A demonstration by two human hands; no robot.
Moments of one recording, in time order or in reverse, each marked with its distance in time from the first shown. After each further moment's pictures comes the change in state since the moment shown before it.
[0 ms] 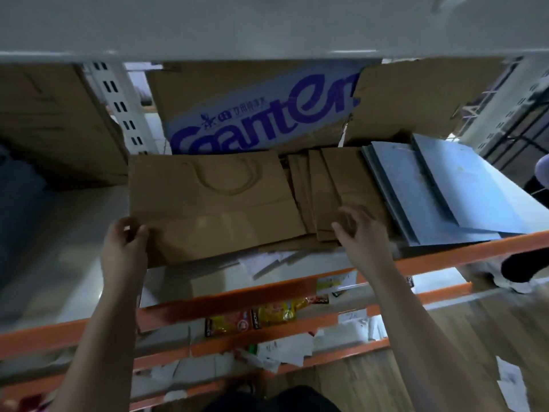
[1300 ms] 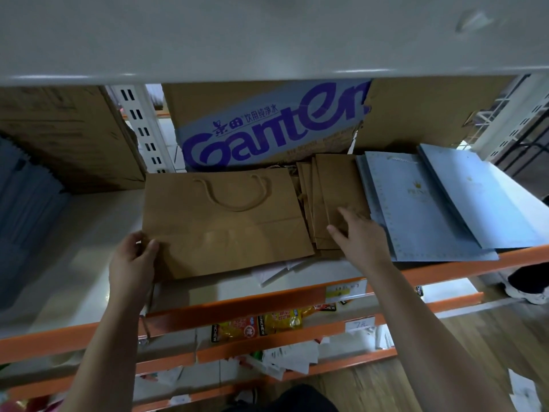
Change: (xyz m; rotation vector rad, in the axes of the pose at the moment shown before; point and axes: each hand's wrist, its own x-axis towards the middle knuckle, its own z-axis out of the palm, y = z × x) left_hand -0.003 -0.012 -0.011 0.005 -0.085 -0.073; right_hand 0.023 -0.011 0.016 -0.247 -0.088 -0.072
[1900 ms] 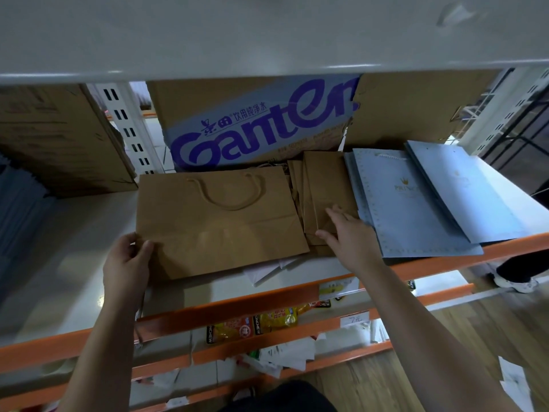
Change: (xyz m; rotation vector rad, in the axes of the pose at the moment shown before) left_hand 0.004 -0.005 0.004 -0.009 -0.022 -0.019; right_hand -0.005 0.006 0.004 -0.035 -0.071 -0.052
